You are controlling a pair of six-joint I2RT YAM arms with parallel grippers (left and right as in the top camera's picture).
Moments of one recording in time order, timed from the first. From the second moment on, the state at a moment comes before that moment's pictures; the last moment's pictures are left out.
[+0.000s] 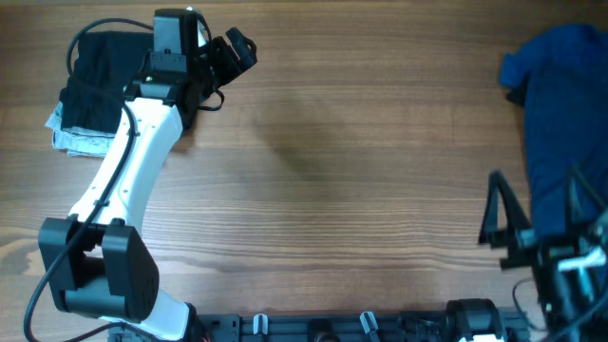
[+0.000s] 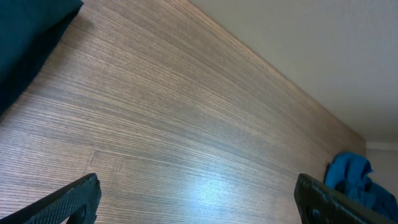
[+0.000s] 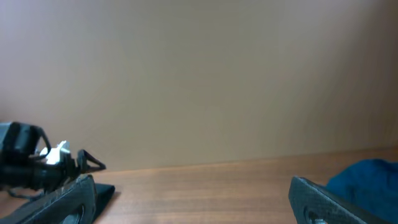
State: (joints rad) left arm -0.14 1.72 1.41 -0.44 0.23 -0.69; right arm 0.04 0.33 1.02 -0.64 -0.08 0.20
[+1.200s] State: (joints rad) left arm -0.14 1.72 1.41 -0.44 0.23 -0.69; right arm 0.04 0.02 0.07 0.11 -0.10 0.35
